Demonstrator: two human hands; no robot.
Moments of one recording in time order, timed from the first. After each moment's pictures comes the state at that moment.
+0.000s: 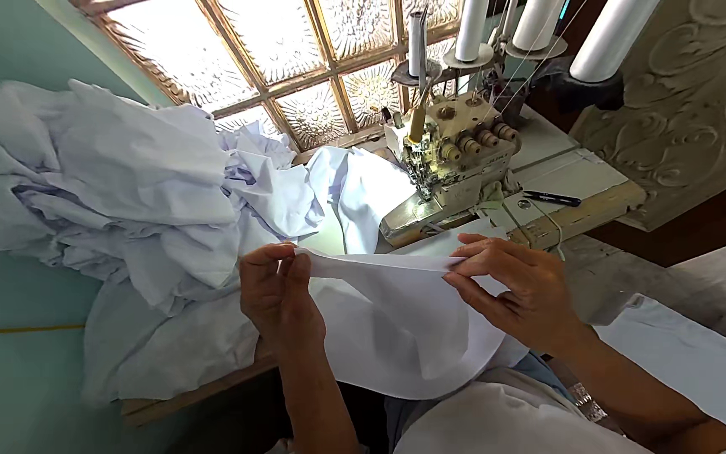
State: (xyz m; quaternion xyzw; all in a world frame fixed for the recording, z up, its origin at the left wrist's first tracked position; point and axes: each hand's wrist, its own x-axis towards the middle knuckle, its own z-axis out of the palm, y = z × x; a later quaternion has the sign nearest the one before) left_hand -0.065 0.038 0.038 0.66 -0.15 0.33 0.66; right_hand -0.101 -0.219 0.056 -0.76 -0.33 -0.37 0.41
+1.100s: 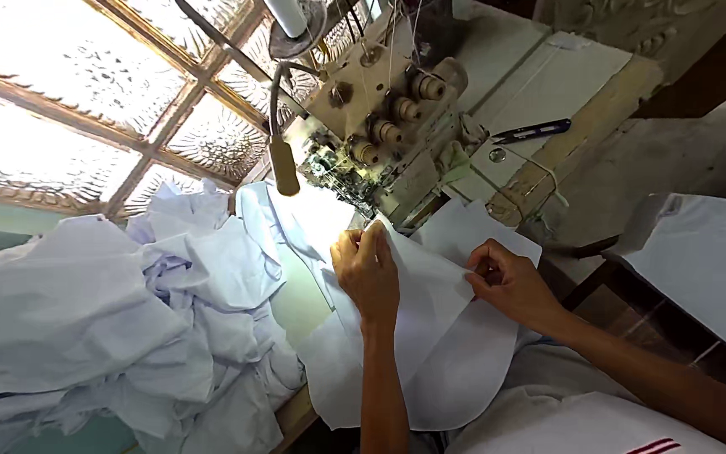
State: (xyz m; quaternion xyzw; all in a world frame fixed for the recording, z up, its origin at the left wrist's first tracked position) left_hand 0.026 -0.096 -0.025 0.92 -0.21 0.24 0.23; right_hand -0.094 -0.267 -0.056 -0.75 0.12 -0.03 0.66
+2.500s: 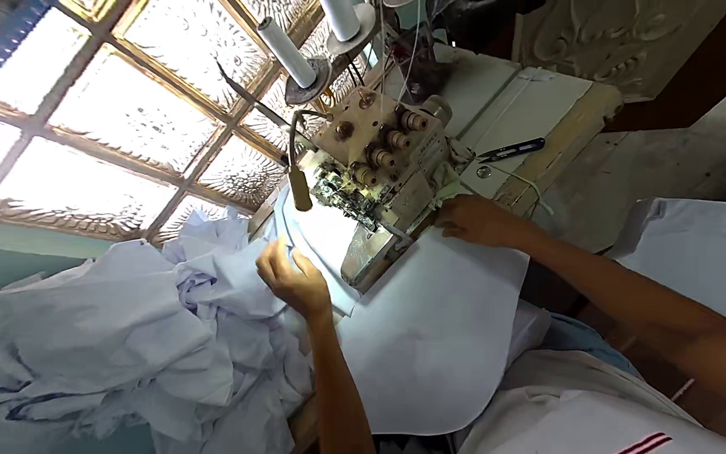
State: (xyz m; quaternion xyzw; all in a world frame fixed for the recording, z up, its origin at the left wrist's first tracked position) left_hand 0.093 -0.003 -0.015 0.90 -0.15 0.35 0.20; right_hand 0.017 -0.332 -0.062 -0.93 -0.17 -0.01 0.33
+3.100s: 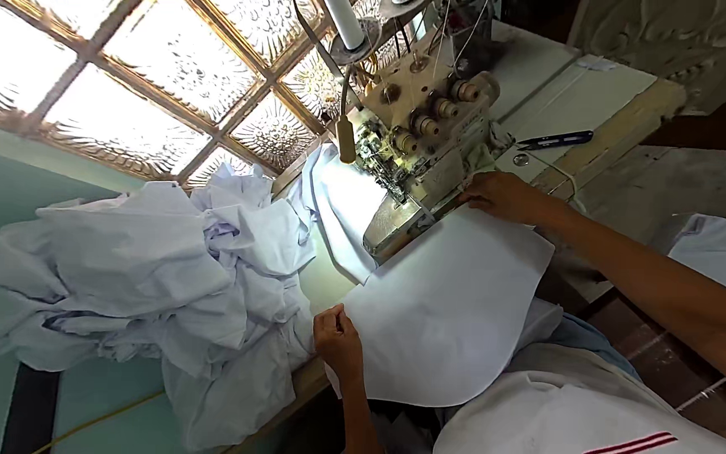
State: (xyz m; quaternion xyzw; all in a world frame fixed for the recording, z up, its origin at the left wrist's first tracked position) left_hand -0.049 0.059 -0.085 0.94 -0.01 0.27 0.21; right_hand 0.031 -0.338 -0.061 -0.93 -0.19 -0.02 0.33
